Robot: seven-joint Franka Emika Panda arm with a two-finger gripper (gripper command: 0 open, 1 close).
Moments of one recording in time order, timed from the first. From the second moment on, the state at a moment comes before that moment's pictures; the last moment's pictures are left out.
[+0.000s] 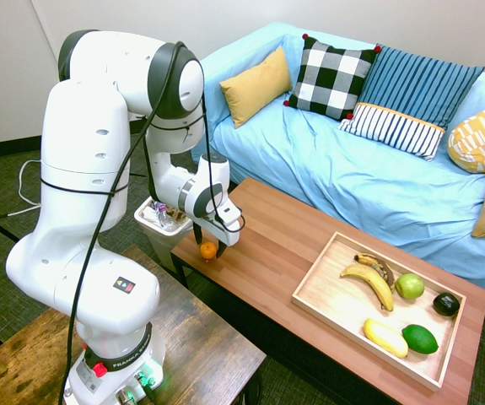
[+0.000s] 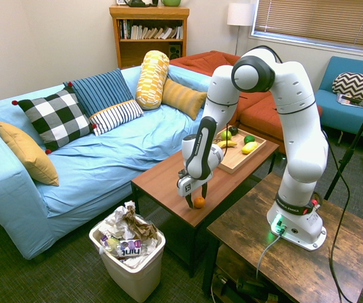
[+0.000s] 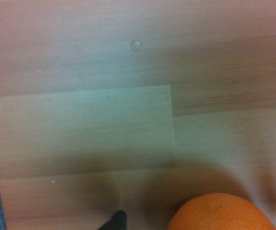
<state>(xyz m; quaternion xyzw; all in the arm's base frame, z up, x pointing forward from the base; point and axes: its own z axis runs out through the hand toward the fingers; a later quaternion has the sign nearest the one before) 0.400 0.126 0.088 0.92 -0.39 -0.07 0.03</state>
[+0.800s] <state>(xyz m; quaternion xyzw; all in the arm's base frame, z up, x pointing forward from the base) 0.432 0.096 0.140 0.91 -0.41 -0.05 0.03</state>
